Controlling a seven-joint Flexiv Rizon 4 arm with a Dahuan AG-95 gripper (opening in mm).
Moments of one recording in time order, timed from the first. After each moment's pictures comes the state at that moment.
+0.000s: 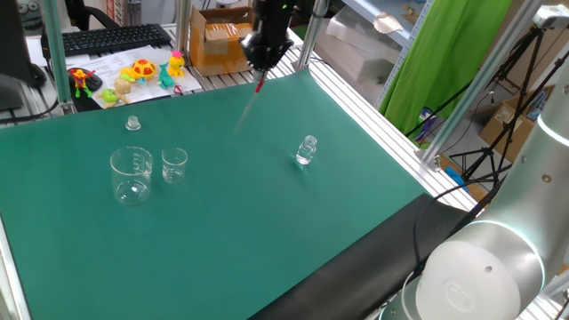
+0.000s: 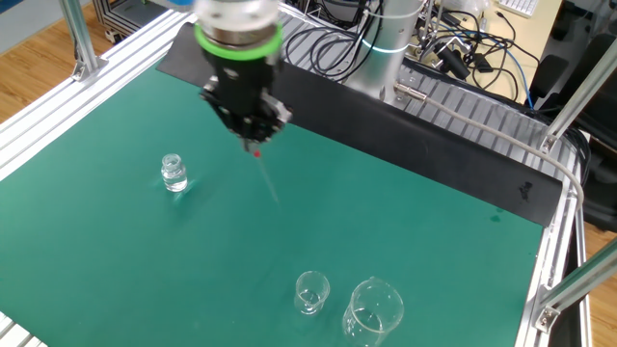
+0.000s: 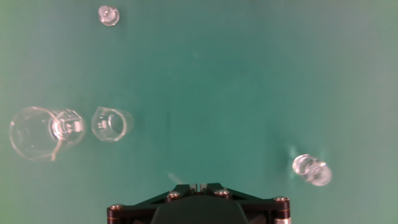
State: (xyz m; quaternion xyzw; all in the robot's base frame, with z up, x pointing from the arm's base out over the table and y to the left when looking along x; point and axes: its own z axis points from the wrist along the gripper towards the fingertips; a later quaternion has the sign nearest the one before) arm 0.565 0.008 0.287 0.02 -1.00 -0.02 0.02
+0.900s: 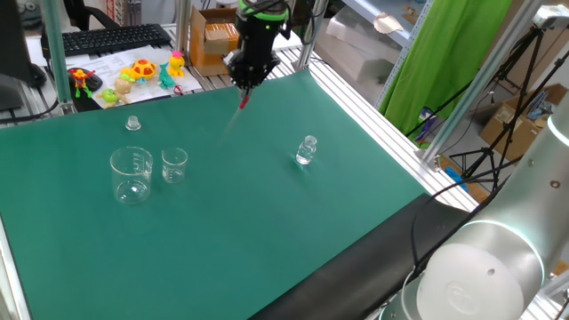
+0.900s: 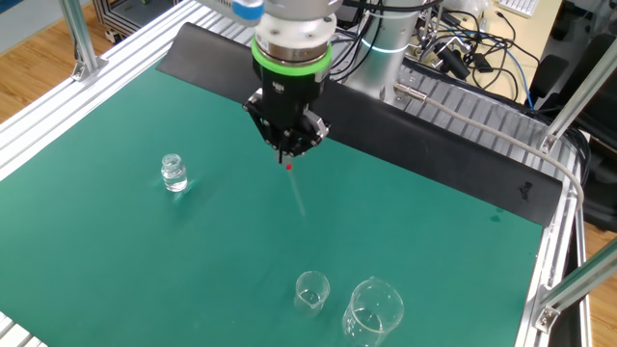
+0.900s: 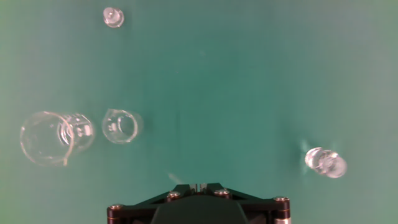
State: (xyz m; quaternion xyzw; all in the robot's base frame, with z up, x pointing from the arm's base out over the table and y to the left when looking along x) arm 0.553 0.044 0.269 0.00 -1.00 0.00 0.00
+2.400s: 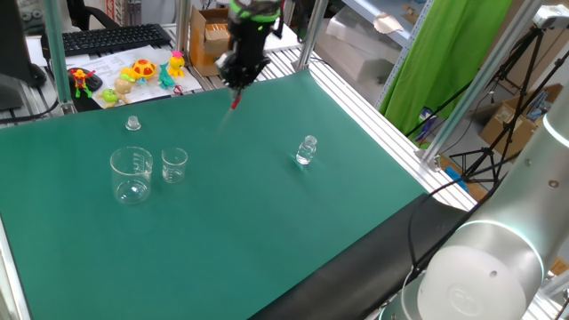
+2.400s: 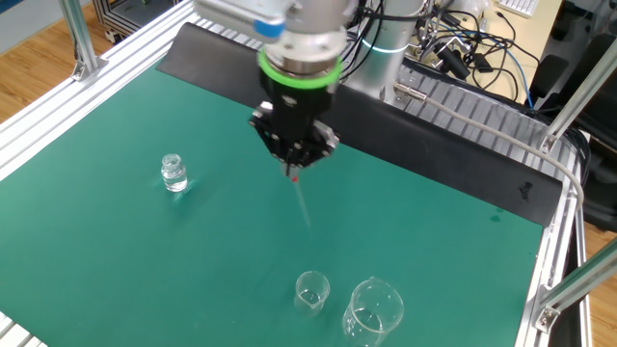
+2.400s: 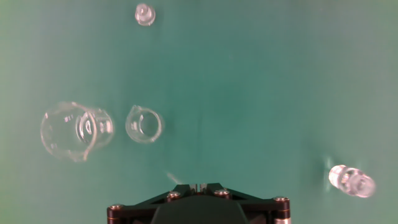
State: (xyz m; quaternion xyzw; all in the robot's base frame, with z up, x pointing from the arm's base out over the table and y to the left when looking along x) arm 0.557 0.069 0.262 0.04 -1.00 -0.01 -0.02
